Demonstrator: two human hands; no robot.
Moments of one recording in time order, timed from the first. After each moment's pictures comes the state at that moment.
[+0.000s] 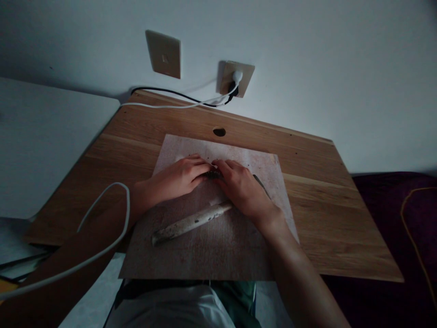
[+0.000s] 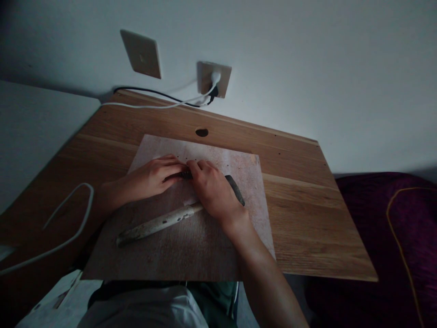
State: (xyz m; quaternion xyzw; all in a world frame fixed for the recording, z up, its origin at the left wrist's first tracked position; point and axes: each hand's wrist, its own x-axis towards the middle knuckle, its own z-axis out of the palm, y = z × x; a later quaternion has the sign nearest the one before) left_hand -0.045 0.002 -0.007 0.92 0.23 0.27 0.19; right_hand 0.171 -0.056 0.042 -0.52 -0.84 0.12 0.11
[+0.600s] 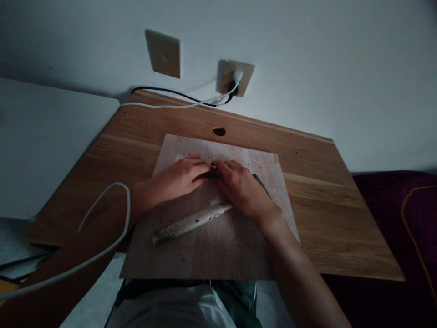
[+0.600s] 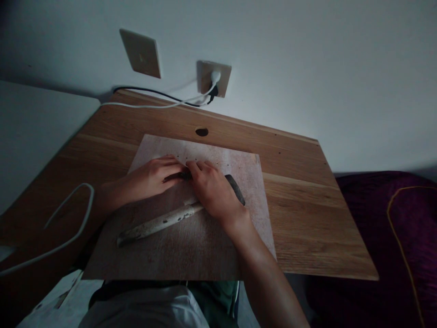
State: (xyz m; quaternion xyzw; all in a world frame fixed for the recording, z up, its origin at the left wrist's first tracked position) left_hand -0.045 -0.001 -0.001 0.92 0.24 0.26 0.18; right_hand 0.171 -0.057 0.042 -0.50 -0.85 0.12 0.11
